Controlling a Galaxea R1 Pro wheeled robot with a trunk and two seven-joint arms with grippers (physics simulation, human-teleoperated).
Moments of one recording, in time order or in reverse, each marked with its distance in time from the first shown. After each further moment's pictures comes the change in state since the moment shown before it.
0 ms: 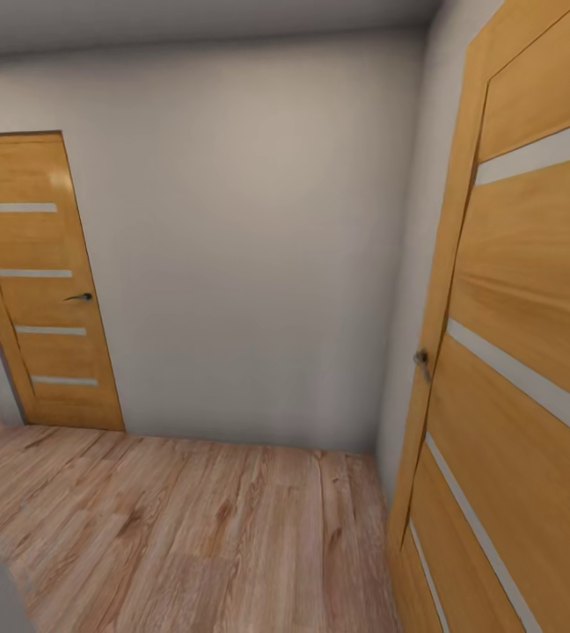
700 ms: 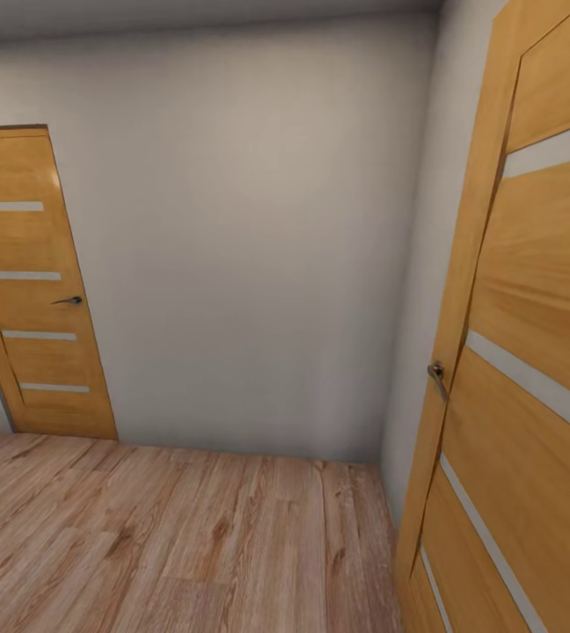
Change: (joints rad) left arm 0.000 -0.001 0.000 0.000 0.000 -0.002 0.000; right arm 0.000 -0.001 0.000 0.000 0.001 -0.001 0.000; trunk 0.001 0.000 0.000
